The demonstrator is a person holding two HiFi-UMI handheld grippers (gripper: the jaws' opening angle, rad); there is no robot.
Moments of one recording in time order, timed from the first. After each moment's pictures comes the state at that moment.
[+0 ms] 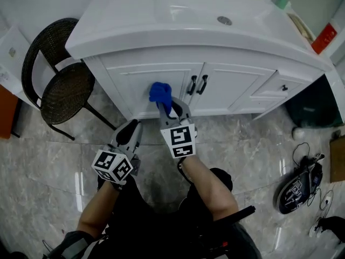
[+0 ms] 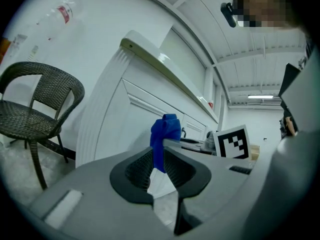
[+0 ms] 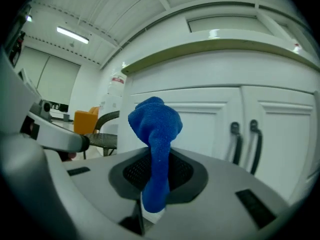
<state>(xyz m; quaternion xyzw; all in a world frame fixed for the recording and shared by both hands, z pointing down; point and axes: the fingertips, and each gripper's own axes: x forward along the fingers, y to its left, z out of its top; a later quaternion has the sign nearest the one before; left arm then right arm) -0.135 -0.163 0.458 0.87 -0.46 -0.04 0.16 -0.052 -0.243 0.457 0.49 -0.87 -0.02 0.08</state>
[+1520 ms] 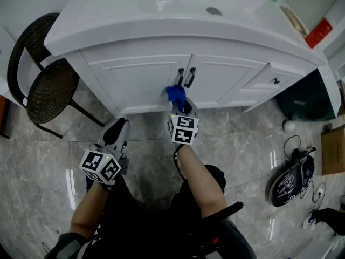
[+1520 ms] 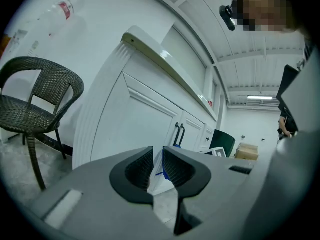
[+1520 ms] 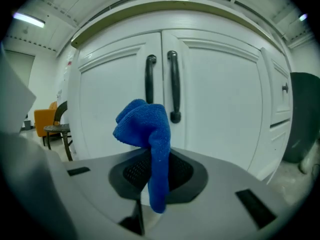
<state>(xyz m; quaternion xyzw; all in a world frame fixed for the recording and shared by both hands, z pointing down) -0.129 -0.162 0.472 0.88 -0.45 -0.04 0.17 0.075 -0.274 0.570 0.65 -0.74 0.12 0.12</state>
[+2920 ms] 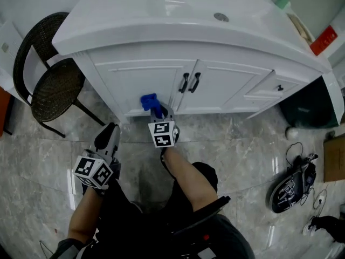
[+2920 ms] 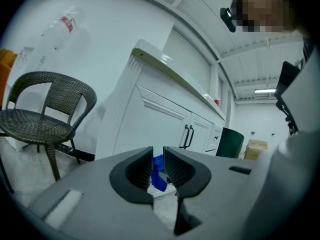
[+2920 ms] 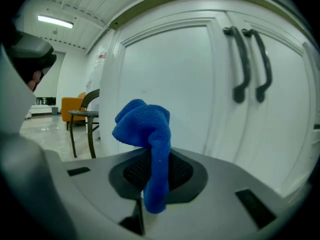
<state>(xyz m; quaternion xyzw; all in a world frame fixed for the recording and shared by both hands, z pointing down) -0.179 -0.152 0.468 0.85 -0.50 -0.02 0.15 -0.052 -0.283 0.620 0.53 -0.83 0.07 0.15</state>
